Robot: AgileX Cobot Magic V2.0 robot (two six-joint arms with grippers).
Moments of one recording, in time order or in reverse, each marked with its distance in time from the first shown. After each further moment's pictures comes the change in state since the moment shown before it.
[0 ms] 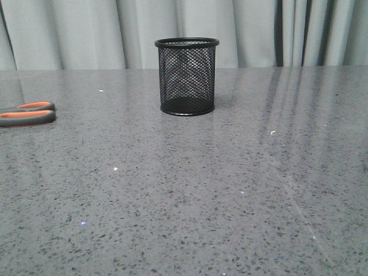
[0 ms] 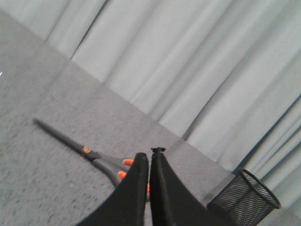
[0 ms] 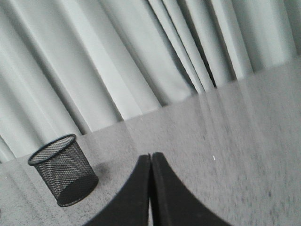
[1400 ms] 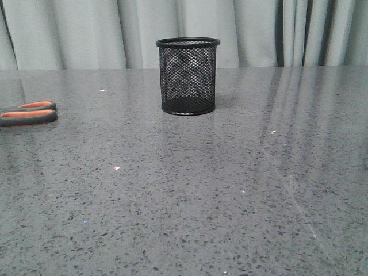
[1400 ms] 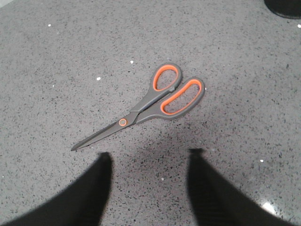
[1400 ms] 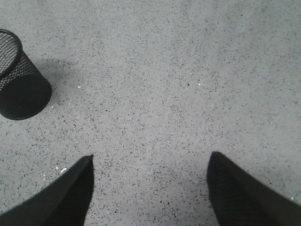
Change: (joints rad) left arm 0.000 1.041 -1.040 0.414 0.900 0.636; right arm 0.000 0.986 -0.902 -0.225 0.654 -0.147
